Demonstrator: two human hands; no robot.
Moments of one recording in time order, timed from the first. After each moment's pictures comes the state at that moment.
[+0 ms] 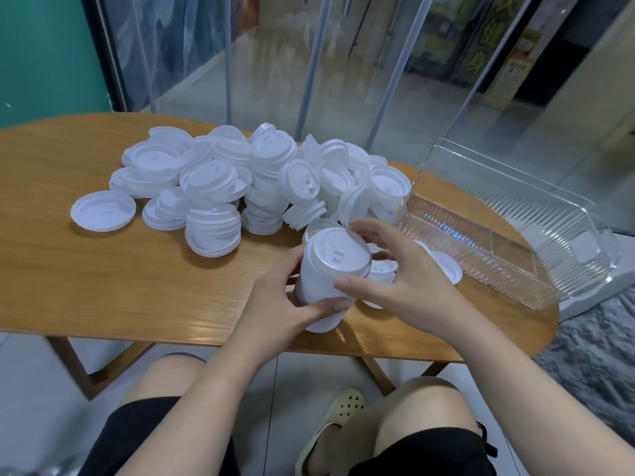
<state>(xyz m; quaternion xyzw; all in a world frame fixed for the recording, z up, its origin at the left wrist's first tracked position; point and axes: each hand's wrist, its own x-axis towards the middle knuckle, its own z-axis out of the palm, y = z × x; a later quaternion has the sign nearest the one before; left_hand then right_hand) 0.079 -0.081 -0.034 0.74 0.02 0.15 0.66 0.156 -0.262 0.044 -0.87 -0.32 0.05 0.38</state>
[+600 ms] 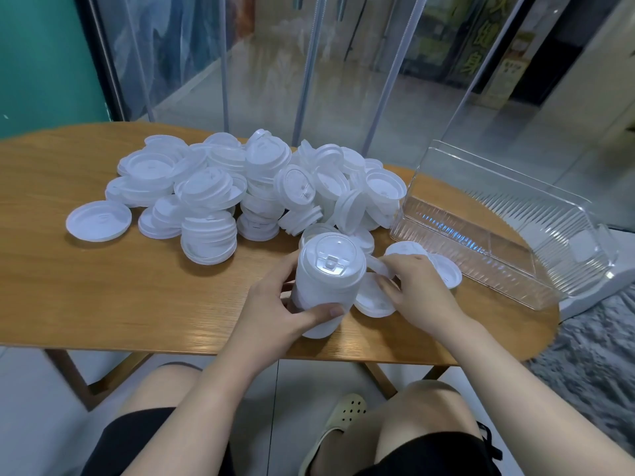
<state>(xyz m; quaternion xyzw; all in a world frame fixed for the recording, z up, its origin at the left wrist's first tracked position) 0.078 -0.080 -0.033 0.74 0.02 0.14 0.66 0.215 -0.301 -0.021 -0.93 -0.31 -0.06 0.18</state>
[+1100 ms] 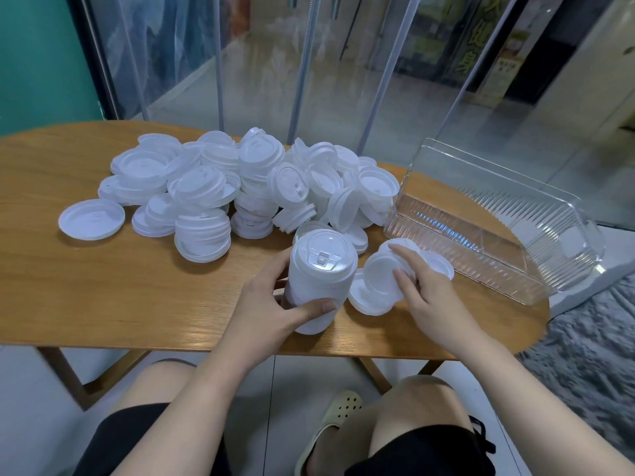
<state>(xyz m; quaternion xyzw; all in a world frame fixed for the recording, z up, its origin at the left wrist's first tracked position) 0.078 -0.081 -0.034 0.74 0.02 0.13 0.66 0.187 -0.328 -0.016 -0.91 -0.25 0.00 0.33</state>
